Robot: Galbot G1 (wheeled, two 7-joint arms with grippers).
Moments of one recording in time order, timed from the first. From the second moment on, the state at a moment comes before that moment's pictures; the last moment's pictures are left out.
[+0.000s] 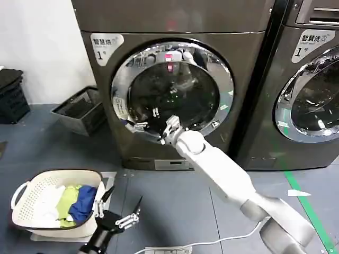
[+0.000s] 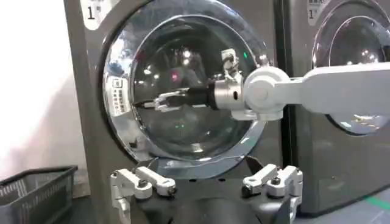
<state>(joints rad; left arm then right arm) 1.79 -1.37 -0.56 -2.26 -0.08 -0.10 0.25 -0.19 1.37 -0.35 1.17 0.59 -0.04 -0.24</state>
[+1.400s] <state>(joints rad) 1.79 -1.37 -0.57 -2.28 -0.08 -0.09 0.25 -0.08 1.51 -0.39 0.94 0.59 -0.03 -0.40</state>
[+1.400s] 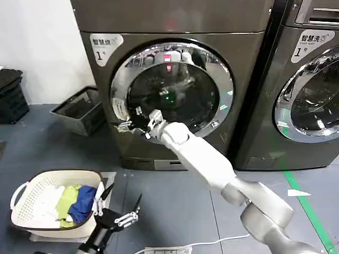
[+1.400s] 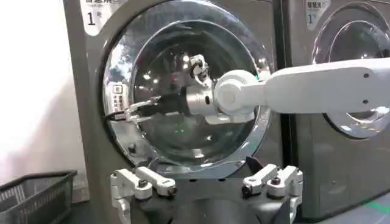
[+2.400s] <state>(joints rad) 1.77 -1.36 -0.58 -2.27 -0.10 -0.09 0.25 -0.07 1.49 -0.41 0.94 0.59 0.00 -0.54</state>
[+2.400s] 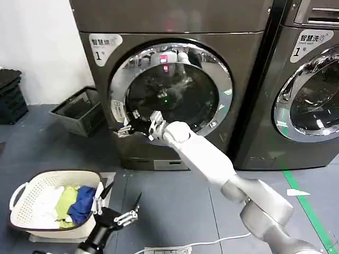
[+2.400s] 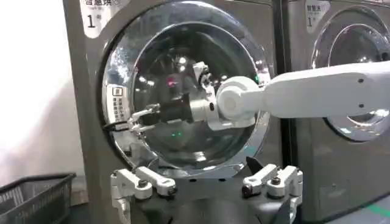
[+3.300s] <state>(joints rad) 1.60 -1.22 -0.69 -2.20 -0.32 0.00 0.29 -0.14 1.35 -0.46 1.19 0.69 -0.03 -0.56</state>
